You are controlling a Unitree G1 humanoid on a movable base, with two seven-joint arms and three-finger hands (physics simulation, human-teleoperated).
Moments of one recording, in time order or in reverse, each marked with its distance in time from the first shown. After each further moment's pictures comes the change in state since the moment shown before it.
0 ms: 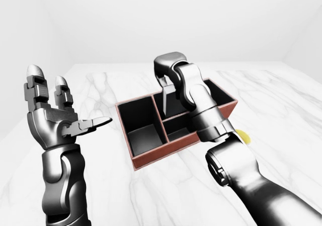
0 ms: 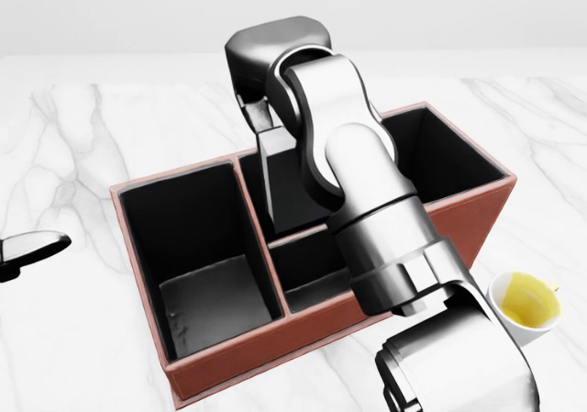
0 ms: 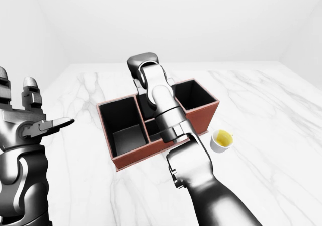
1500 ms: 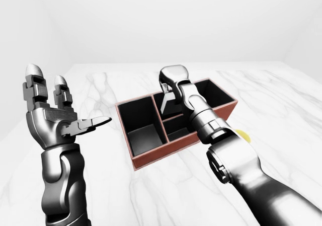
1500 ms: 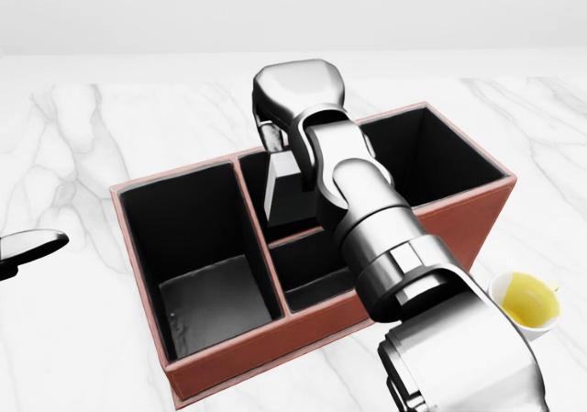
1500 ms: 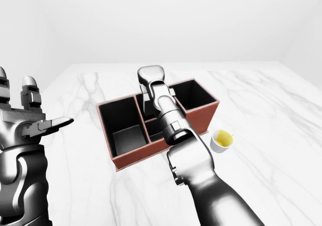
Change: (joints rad) left arm -0.005 0.002 0.004 0.000 -0.006 0.000 -0.001; right arm -0.036 -0.019 0.025 0.477 0.179 0.000 -0.620
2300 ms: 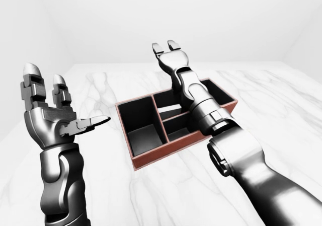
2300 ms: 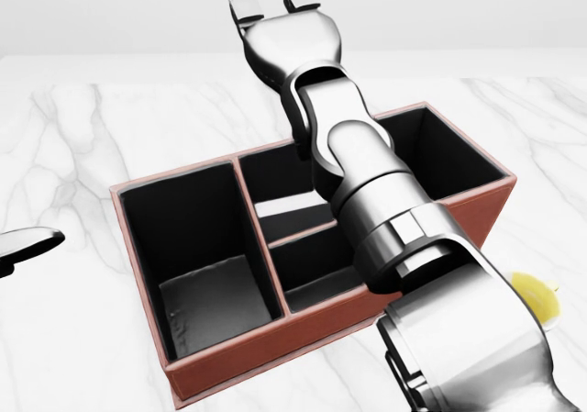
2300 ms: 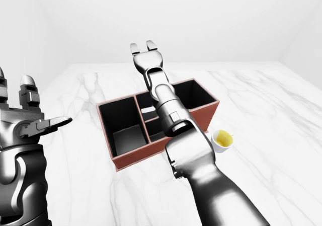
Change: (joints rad) left arm -0.004 0.005 0.004 -0.003 -0.009 0.000 0.005; right arm -0.108 -0.015 0.006 0.025 -0.046 0.000 0.015
